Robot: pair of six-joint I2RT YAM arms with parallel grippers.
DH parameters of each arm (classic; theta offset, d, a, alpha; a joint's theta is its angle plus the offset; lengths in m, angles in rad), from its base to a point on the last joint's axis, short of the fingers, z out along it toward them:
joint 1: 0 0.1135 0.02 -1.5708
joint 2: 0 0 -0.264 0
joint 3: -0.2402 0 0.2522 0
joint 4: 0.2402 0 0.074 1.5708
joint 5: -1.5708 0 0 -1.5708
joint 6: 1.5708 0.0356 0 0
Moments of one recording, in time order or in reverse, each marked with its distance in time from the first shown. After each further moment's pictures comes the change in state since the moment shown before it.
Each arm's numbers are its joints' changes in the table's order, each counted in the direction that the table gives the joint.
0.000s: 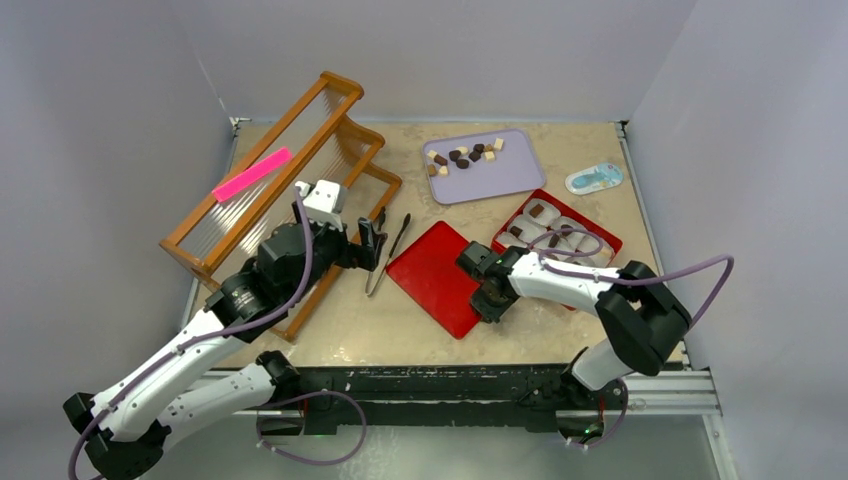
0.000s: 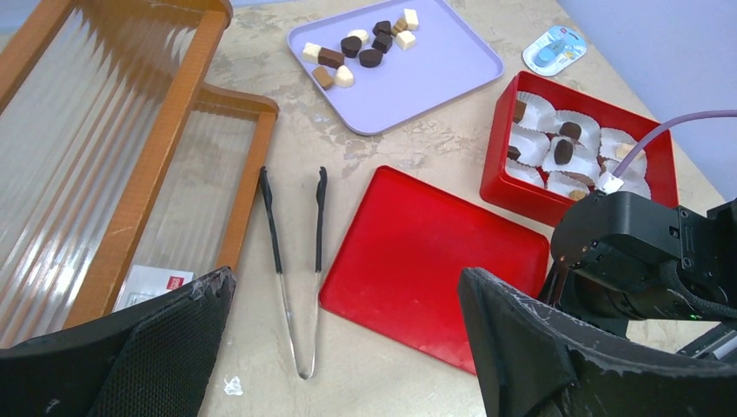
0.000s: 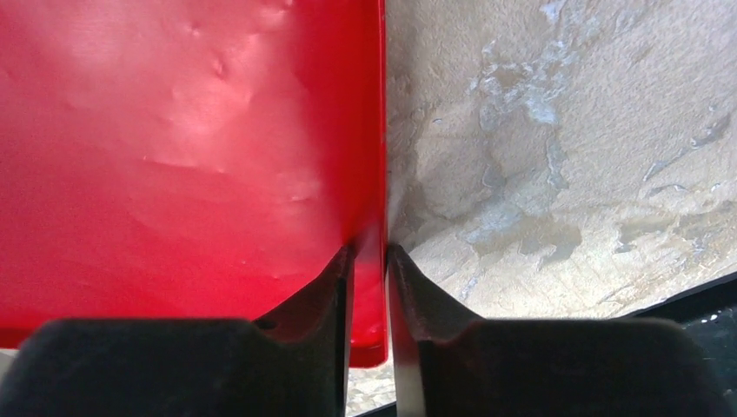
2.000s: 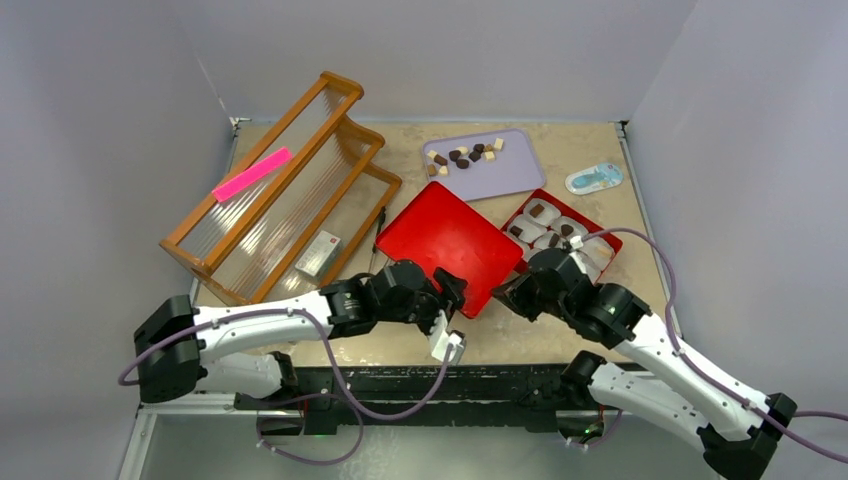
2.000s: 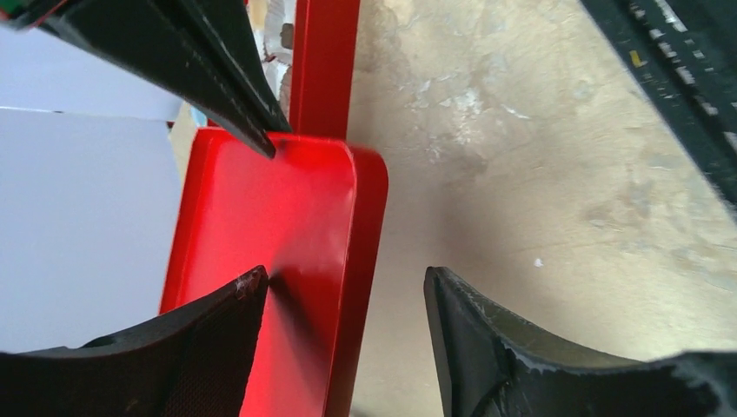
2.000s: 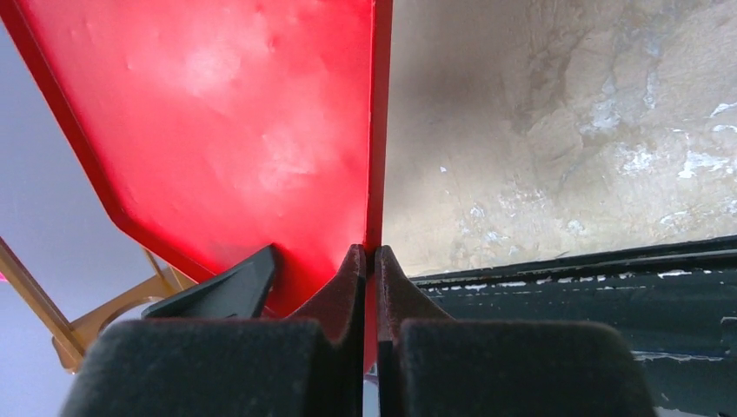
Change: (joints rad) left arm -0.348 0.449 0.117 -0.284 -0.570 1.418; right arm 0.000 -0.789 0.051 0.075 0.002 -0.091
